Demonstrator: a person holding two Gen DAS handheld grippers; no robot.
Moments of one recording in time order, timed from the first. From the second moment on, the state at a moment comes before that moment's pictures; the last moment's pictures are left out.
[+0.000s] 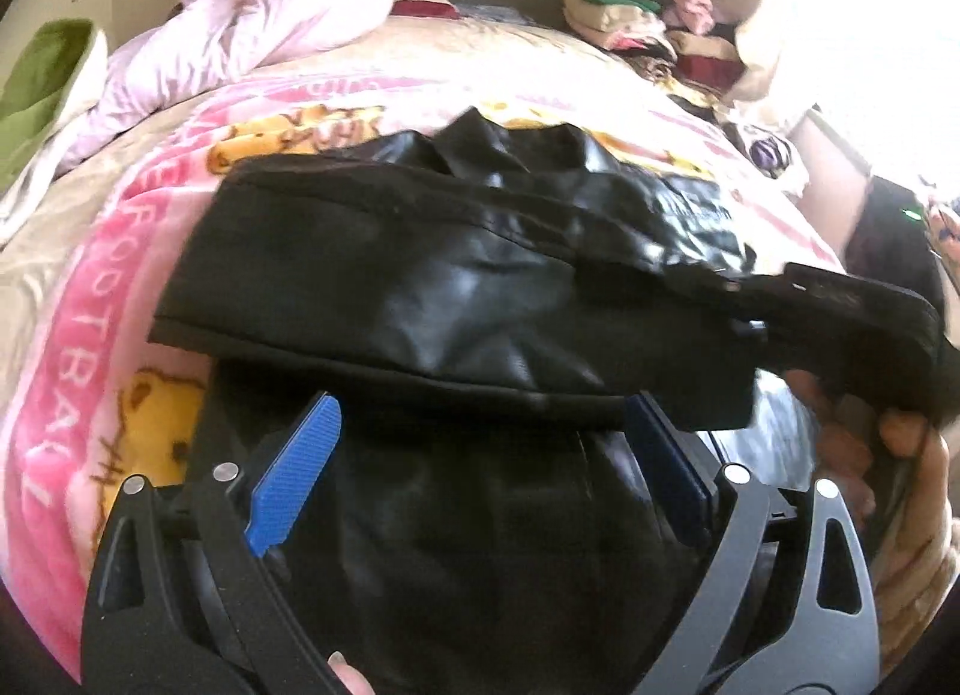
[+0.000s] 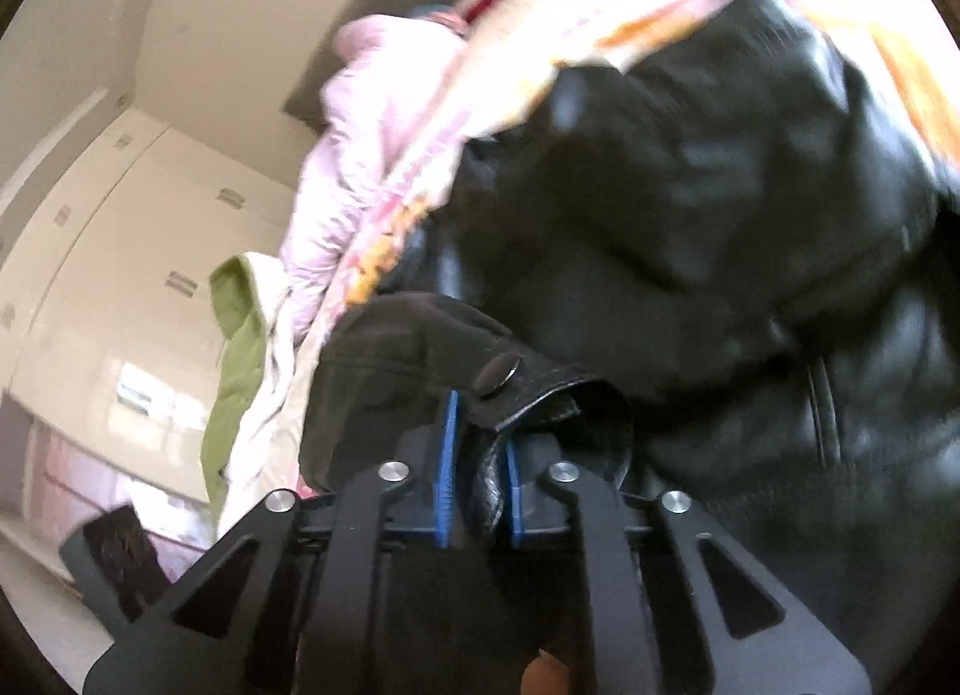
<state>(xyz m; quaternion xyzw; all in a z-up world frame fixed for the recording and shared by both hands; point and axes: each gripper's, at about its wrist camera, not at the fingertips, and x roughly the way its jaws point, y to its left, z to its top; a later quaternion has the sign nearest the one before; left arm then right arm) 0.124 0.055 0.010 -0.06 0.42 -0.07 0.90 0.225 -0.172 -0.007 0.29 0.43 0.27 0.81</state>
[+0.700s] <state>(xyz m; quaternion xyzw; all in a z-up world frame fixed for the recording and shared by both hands) 0.221 0.079 0.036 -0.07 0.41 -0.05 0.91 0.276 -0.223 0.063 0.12 0.33 0.23 0.91</state>
